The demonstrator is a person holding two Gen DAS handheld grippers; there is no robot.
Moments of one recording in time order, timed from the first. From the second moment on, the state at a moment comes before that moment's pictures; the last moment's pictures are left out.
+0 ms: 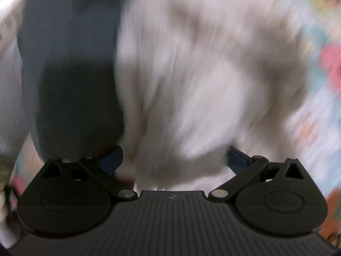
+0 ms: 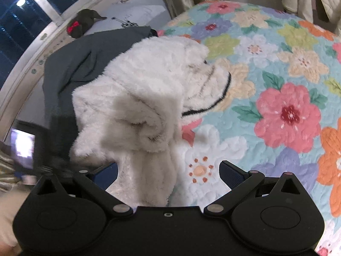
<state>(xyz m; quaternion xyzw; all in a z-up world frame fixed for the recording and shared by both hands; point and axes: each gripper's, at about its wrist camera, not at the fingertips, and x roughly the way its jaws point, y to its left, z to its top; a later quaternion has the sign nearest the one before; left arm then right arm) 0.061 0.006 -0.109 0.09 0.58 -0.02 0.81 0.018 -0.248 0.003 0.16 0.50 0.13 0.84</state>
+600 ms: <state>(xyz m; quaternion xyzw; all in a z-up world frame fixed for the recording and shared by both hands) 0.055 0.028 -0.078 -0.15 0.52 -0.16 0.83 0.007 -0.221 -0.012 0.15 0.47 0.20 0.85</state>
